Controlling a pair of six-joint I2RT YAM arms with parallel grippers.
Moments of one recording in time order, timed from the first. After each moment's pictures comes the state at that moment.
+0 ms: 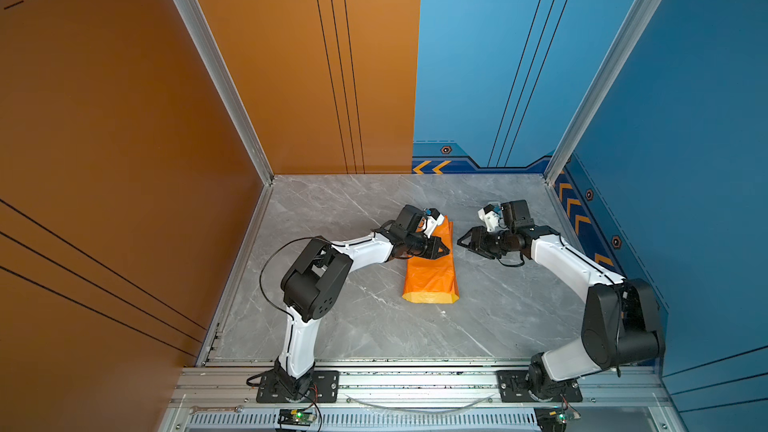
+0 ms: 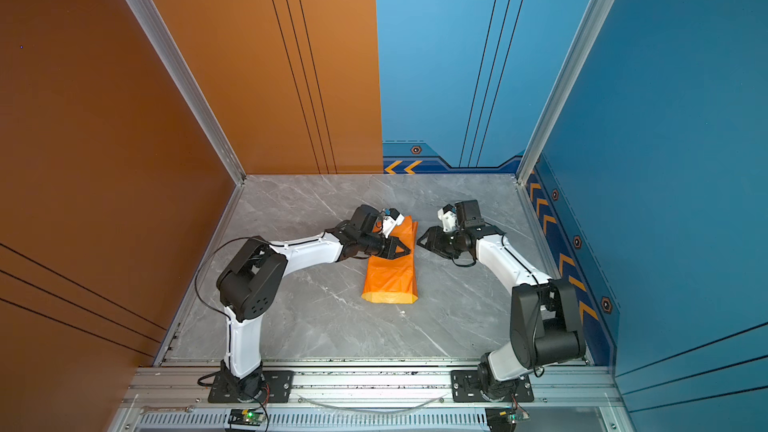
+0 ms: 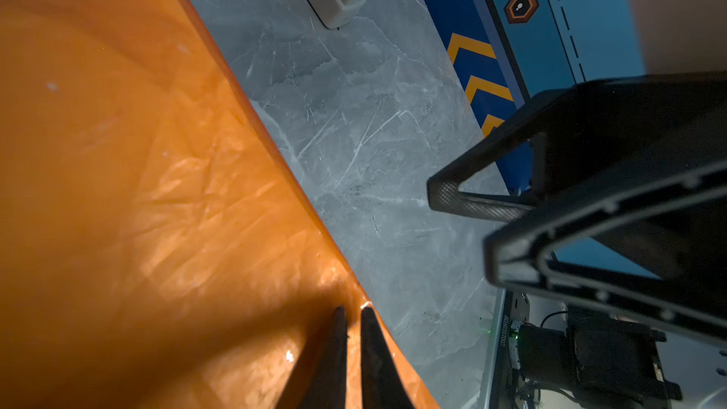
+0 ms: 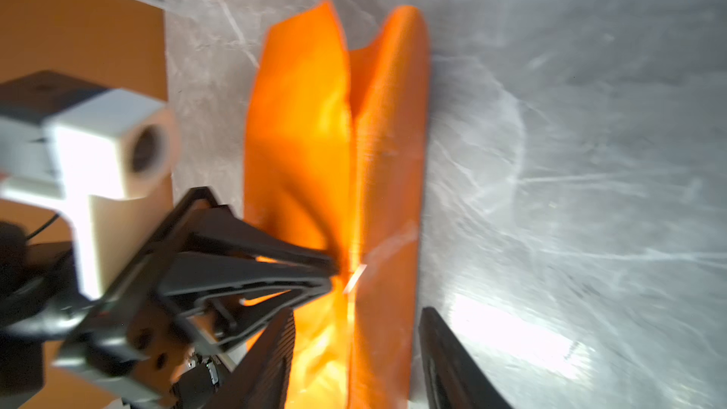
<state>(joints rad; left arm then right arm) -0.68 2.01 1.32 -0.02 0.61 -0.47 0.19 1.52 1.03 -0.48 -0.58 0.44</state>
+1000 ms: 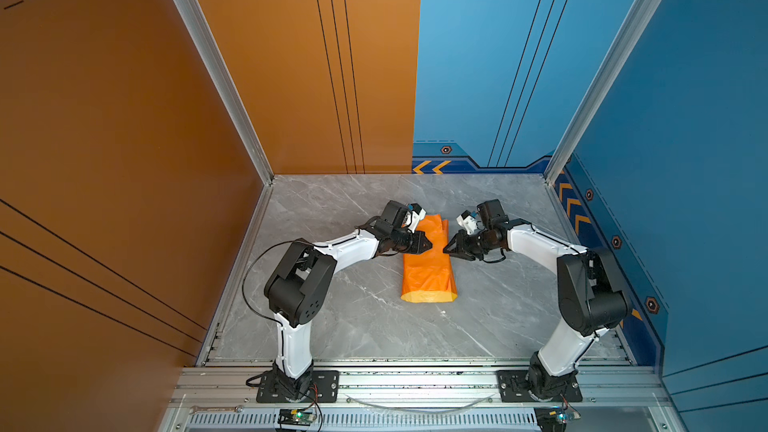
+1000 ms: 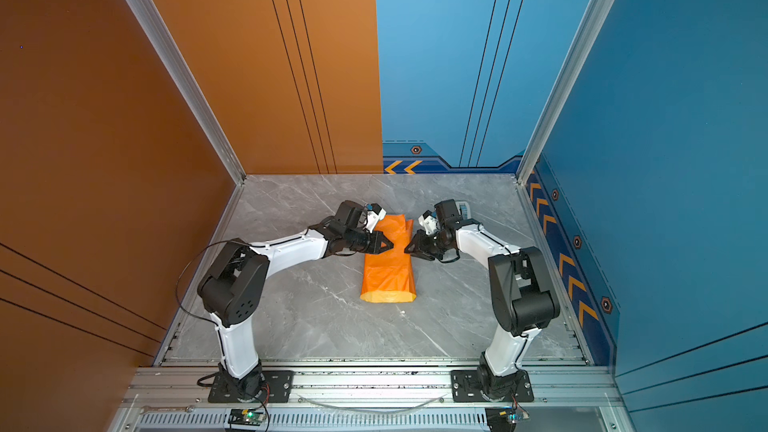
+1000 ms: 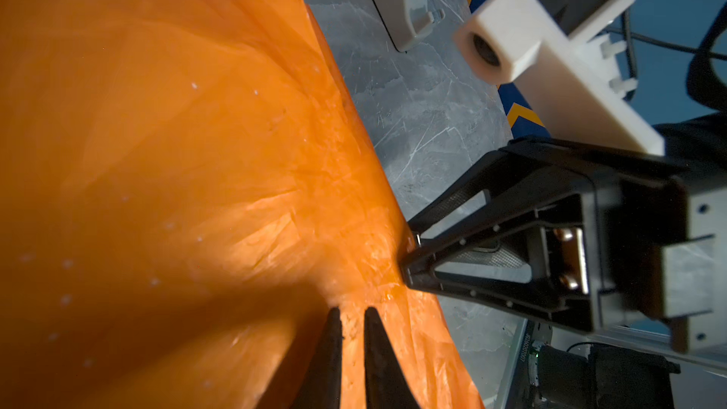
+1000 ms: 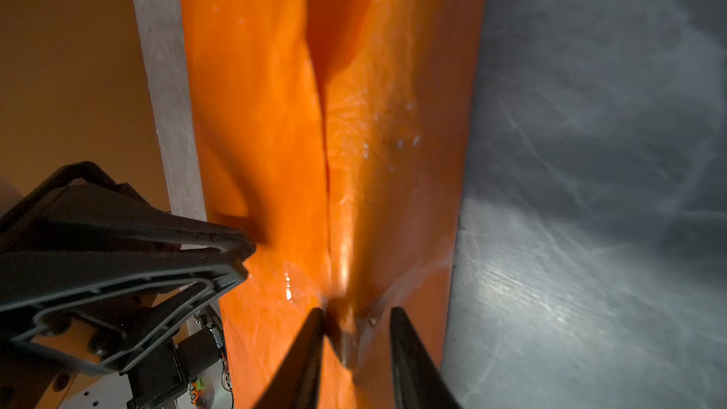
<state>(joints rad) -0.59 1.91 1.25 -0.10 0.53 -0.47 0.25 1.74 1.10 -0.49 -0.64 0.45</state>
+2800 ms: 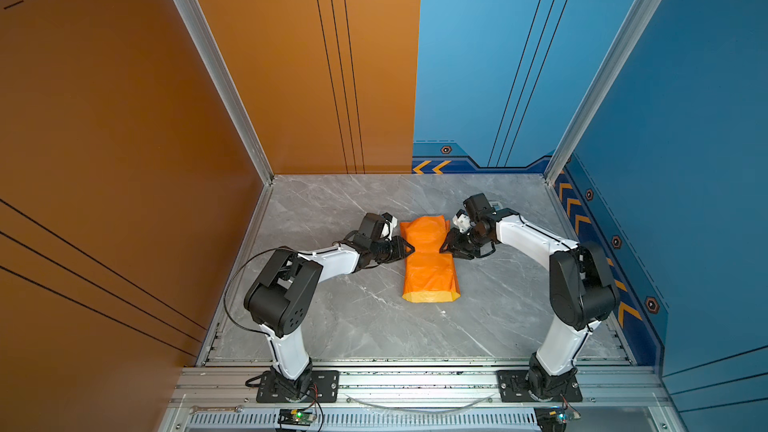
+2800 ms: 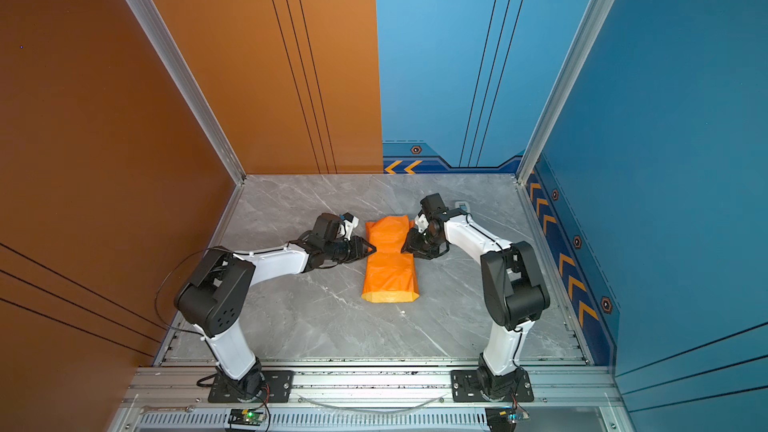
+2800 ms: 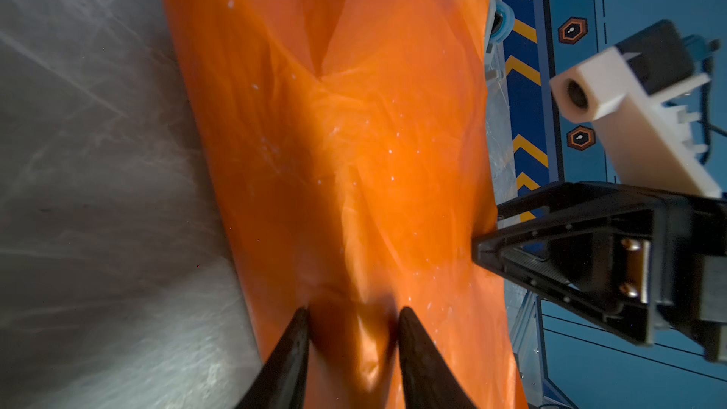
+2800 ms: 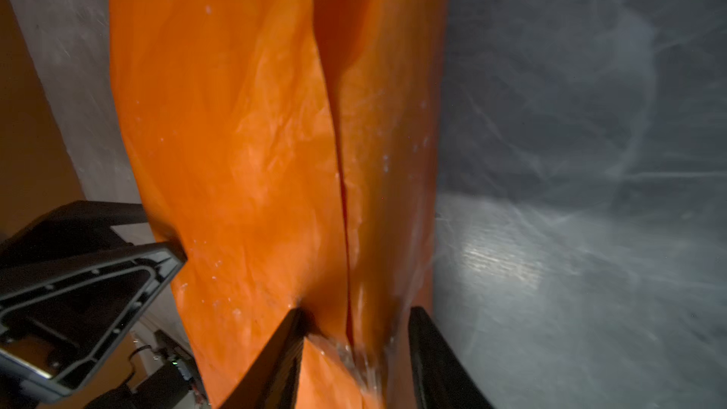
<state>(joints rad) -0.50 1.79 0.96 0.11 0.49 -0.72 0.34 1.81 1.28 -0.68 -0.46 0.51</state>
